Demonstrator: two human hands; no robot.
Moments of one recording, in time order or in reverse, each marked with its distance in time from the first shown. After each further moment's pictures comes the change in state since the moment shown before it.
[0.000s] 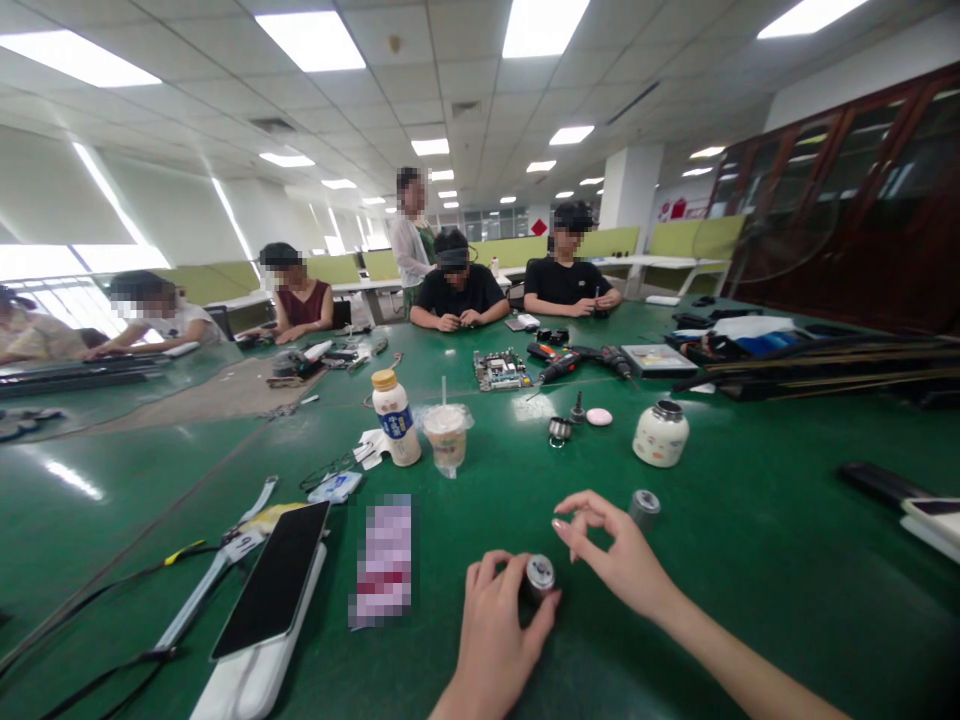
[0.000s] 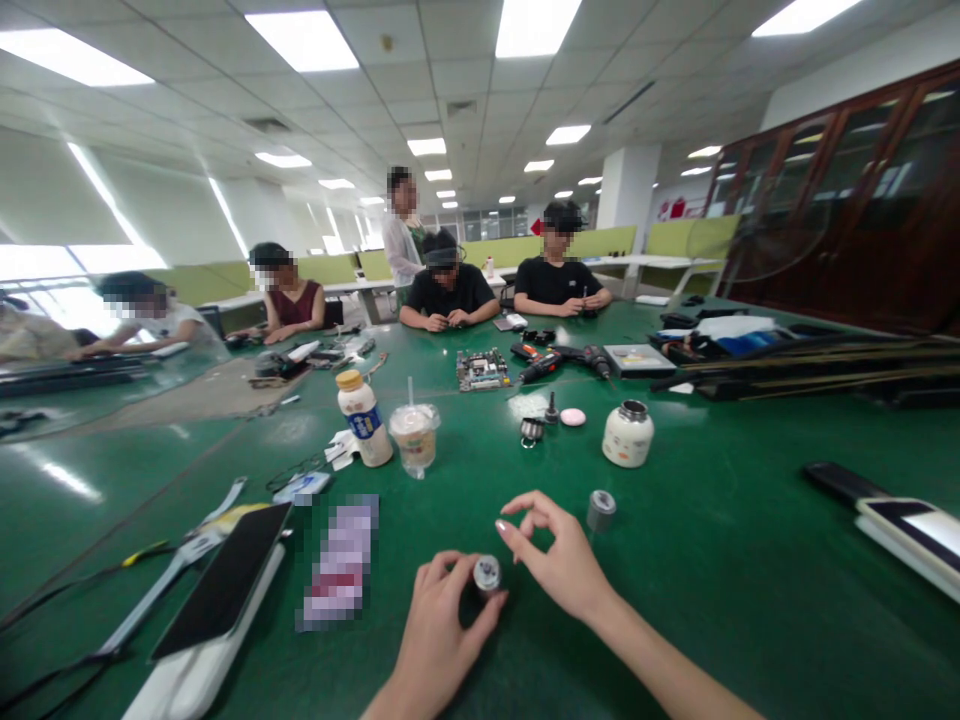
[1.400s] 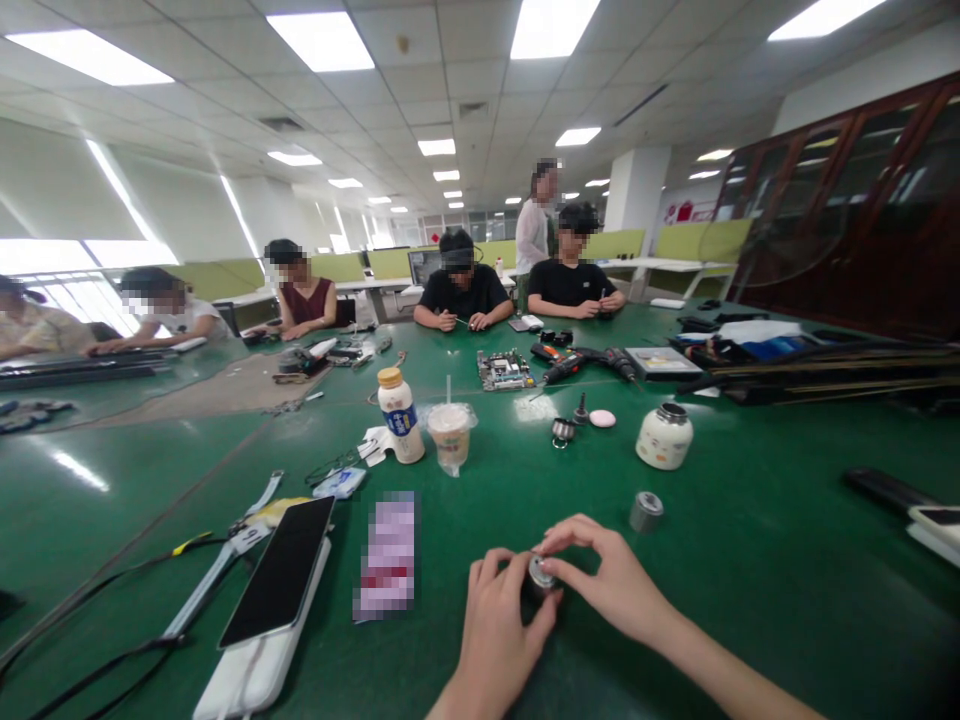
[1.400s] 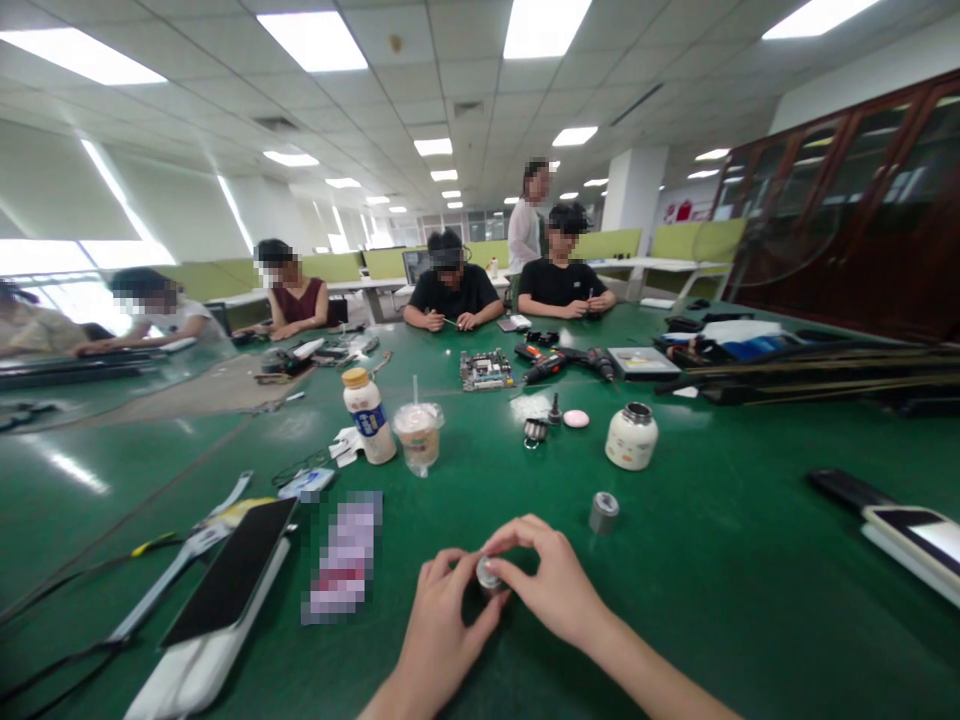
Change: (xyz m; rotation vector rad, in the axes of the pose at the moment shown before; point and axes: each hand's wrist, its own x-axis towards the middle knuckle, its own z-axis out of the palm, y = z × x) left_hand 0.001 0.001 -0.001 -0.008 0.014 0.004; right_hand -0.009 -0.006 0.011 -0.007 -0.121 0.003
